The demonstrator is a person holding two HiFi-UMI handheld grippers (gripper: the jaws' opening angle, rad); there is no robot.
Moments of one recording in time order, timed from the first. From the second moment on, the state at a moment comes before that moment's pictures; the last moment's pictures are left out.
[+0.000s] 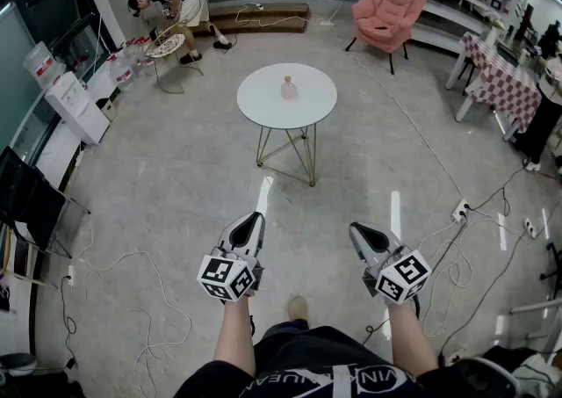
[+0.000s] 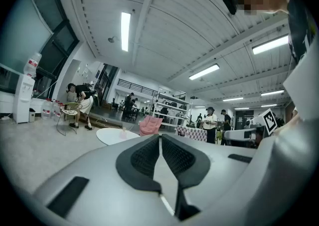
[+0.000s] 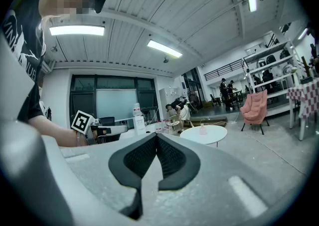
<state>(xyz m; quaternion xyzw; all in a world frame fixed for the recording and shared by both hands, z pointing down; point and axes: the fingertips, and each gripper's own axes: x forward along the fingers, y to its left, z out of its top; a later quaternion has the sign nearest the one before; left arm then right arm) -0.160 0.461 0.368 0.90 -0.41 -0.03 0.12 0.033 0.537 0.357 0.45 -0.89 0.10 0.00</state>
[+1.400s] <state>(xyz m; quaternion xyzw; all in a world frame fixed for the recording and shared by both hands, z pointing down) -0.112 0.242 0.387 0.89 -0.42 -0.02 0.14 0.073 0.298 0.375 0.43 -0.89 0.12 -0.02</state>
